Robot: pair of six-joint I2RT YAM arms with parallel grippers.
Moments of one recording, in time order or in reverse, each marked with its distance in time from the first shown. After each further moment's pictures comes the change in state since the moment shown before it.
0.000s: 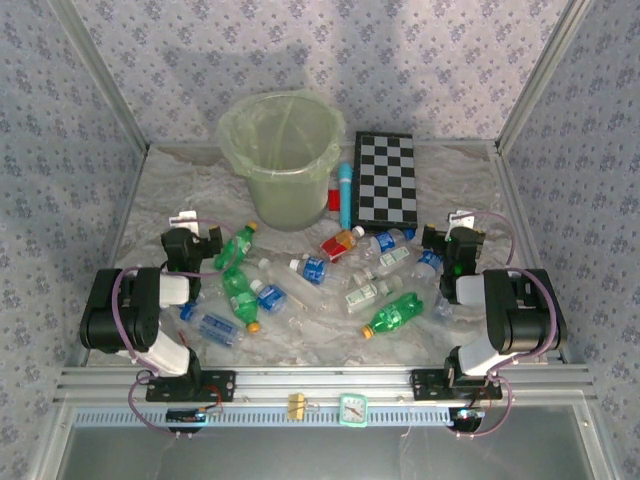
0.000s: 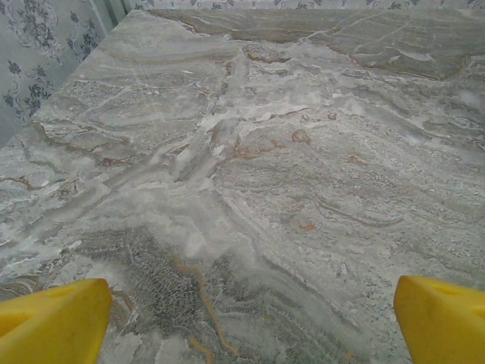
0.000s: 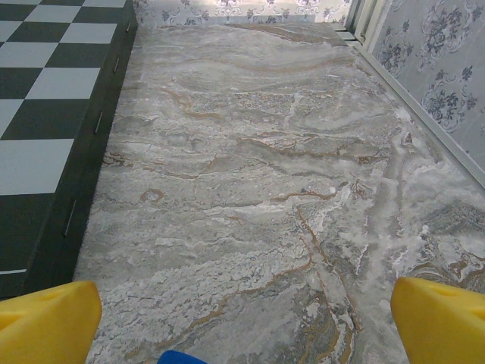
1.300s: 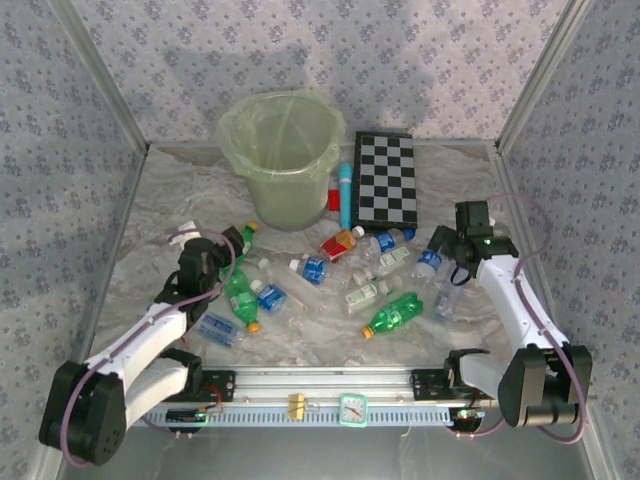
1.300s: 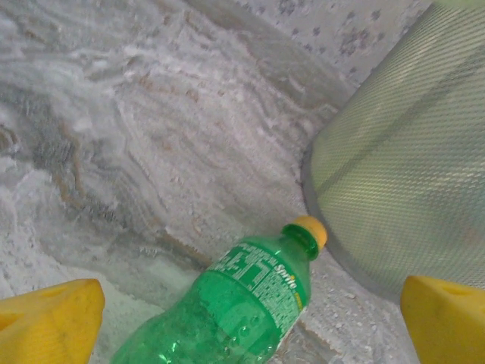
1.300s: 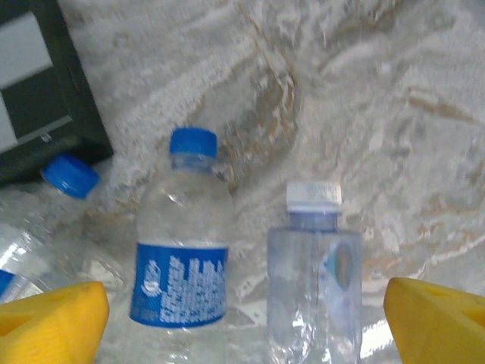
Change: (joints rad) left arm -0.336 -0.554 -0.005 -0.623 -0.174 -0.686; right arm 0.041 -0.385 0.466 -1.496 -0.044 0.486
